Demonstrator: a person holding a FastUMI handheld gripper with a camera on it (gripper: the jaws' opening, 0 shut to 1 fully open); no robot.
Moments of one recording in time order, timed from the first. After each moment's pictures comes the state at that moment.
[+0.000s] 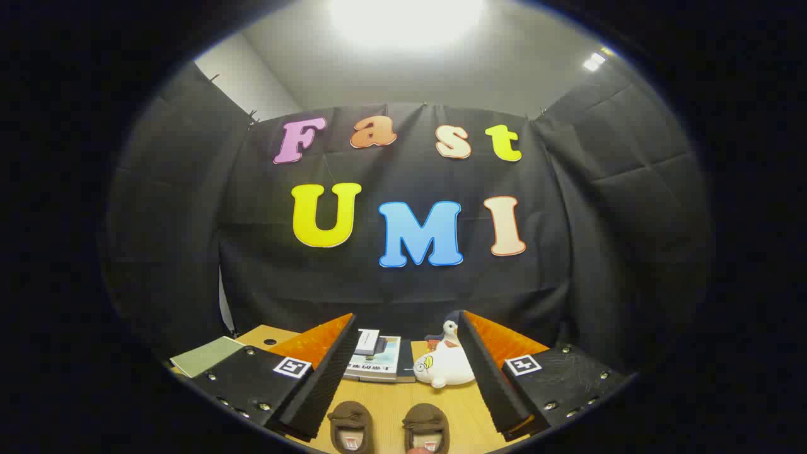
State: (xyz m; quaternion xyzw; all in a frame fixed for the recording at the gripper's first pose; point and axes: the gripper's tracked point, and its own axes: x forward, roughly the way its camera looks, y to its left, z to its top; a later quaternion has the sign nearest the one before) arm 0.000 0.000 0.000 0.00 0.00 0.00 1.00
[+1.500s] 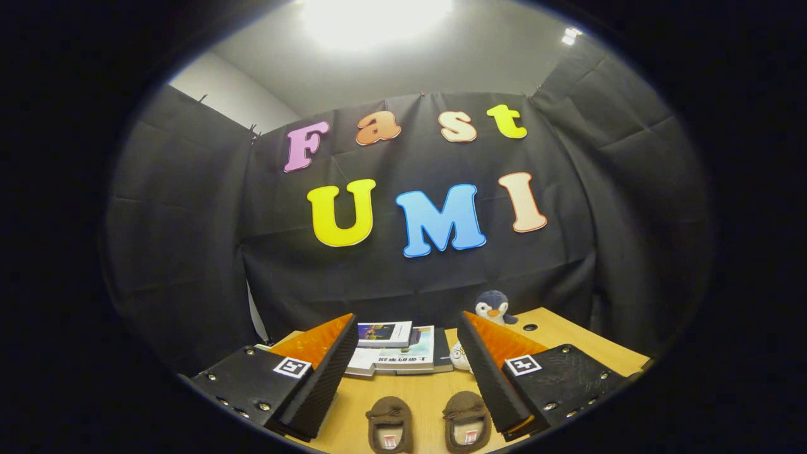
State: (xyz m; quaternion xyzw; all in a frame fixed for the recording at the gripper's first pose) arm -0.009 0.038 -0.028 0.08 0.03 0.06 1.00
